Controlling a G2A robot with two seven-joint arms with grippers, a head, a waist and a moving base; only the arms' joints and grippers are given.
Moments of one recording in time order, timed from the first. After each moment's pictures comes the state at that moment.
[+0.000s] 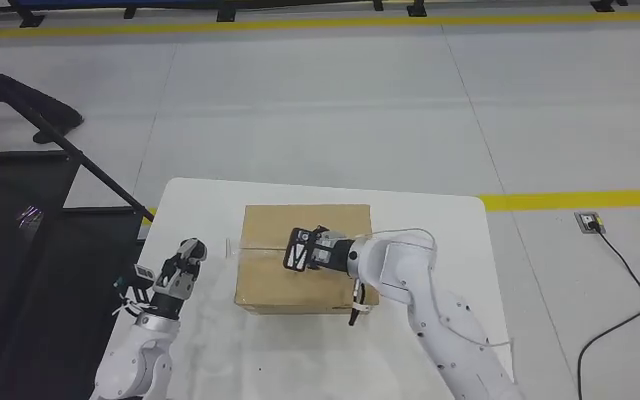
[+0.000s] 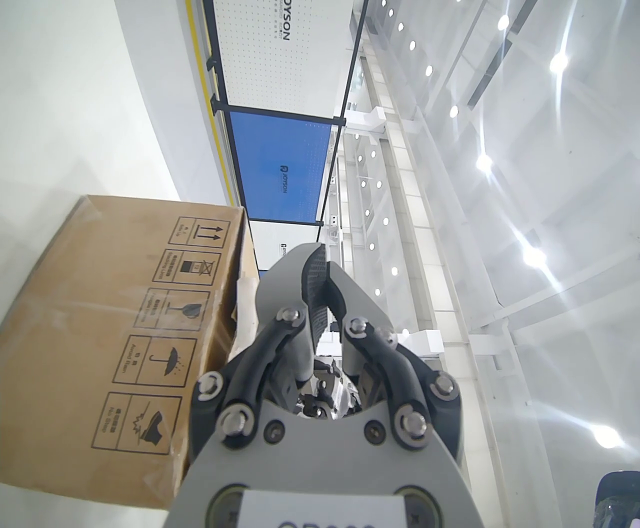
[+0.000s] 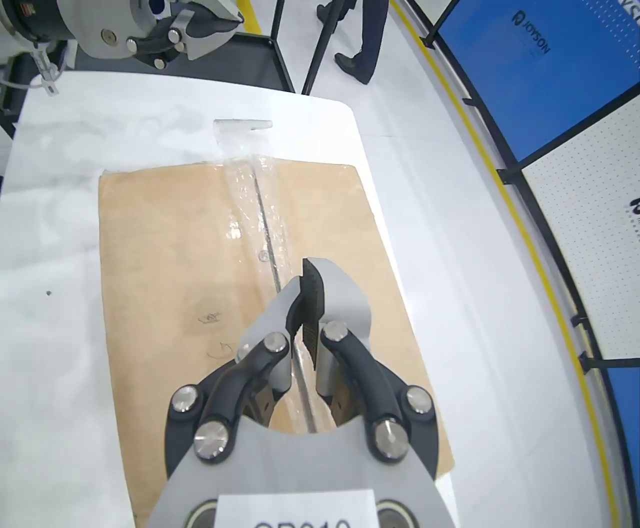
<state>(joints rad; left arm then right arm) 1.35 -1.25 -1.63 -1.58 -0.49 -0.26 -0.35 -0.70 -1.50 1.06 -1.43 -1.52 -0.80 0.45</state>
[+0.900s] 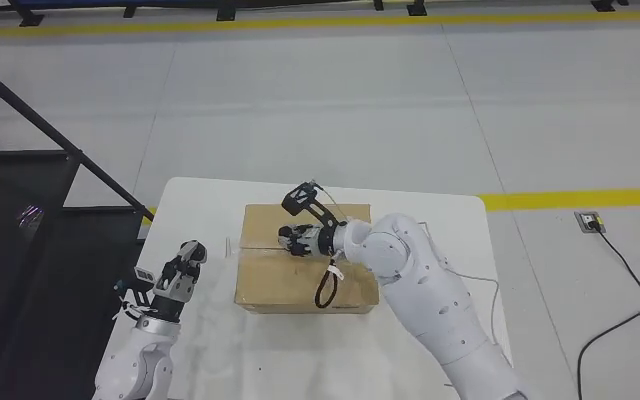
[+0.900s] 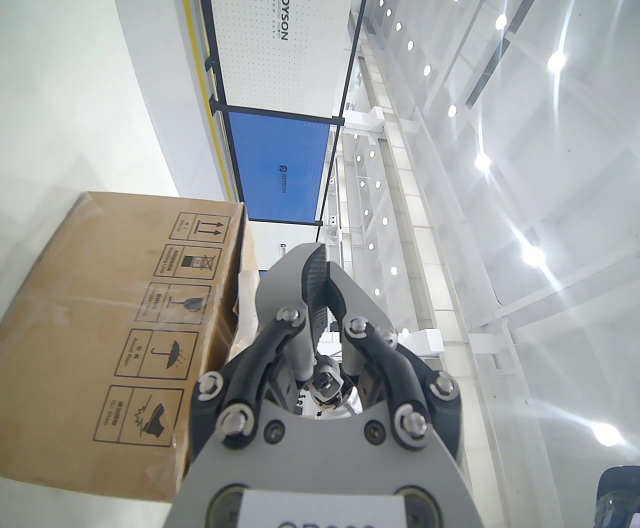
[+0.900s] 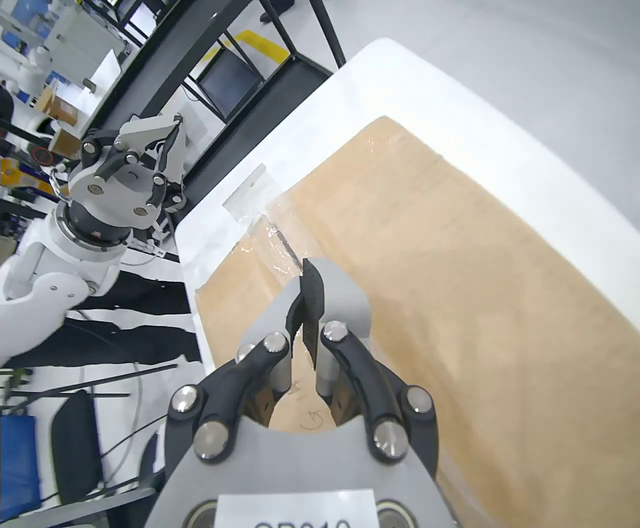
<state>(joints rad) 1.37 -1.25 -1.63 -1.59 -0.49 -0.28 -0.34 -0.50 -1.57 1.00 -1.09 -0.67 -0.36 0.90</state>
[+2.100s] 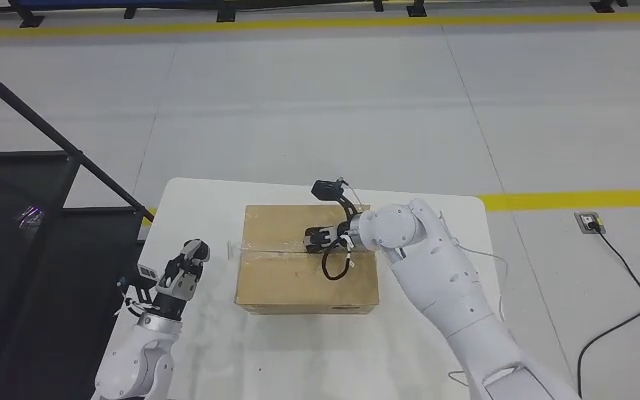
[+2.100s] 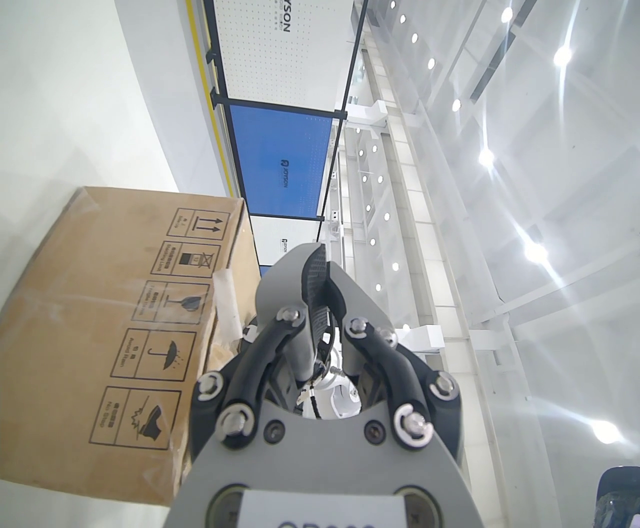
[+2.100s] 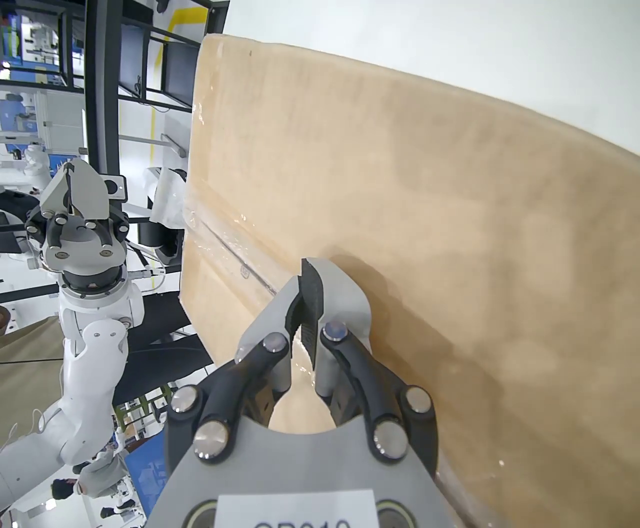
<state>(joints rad) 1.35 -1.25 -1.63 -1.58 -0.48 -0.26 -0.36 -0.40 -1.56 1.05 -0.87 -0.49 -0.14 1.07</state>
